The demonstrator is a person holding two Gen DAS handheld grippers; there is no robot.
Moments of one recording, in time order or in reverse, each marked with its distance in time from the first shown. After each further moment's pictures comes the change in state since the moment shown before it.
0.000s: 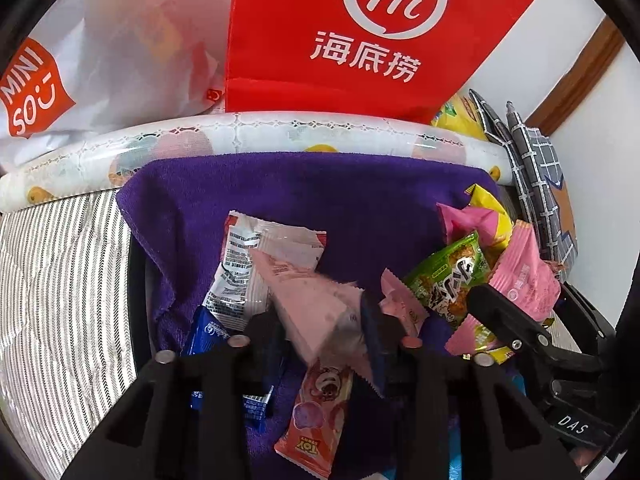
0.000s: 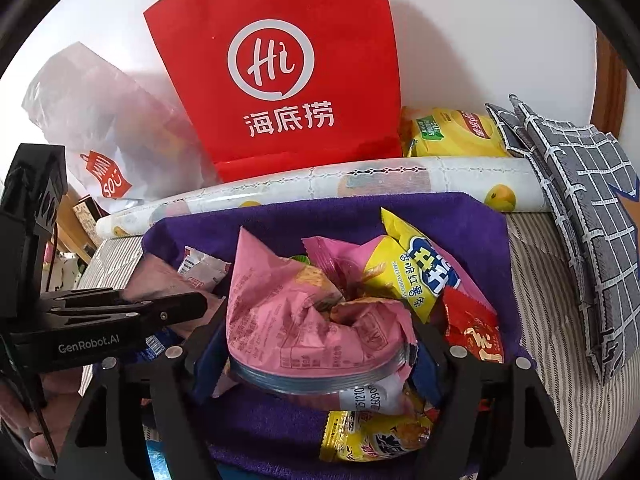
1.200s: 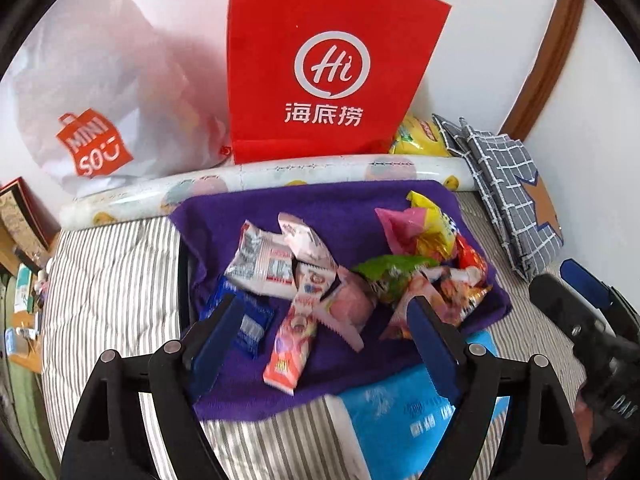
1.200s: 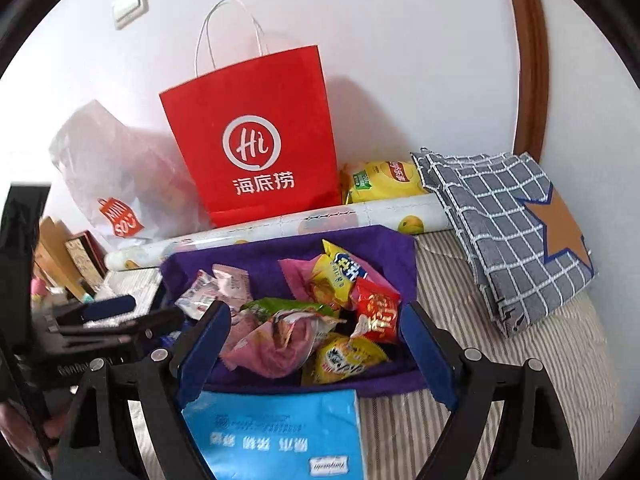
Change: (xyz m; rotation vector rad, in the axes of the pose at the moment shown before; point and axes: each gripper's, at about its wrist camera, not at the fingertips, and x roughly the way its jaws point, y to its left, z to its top) left arm -0.091 -0.046 -0.039 0.077 -0.144 0.083; right arm -0.121 0.004 -0.027 0.079 -0.150 -0.122
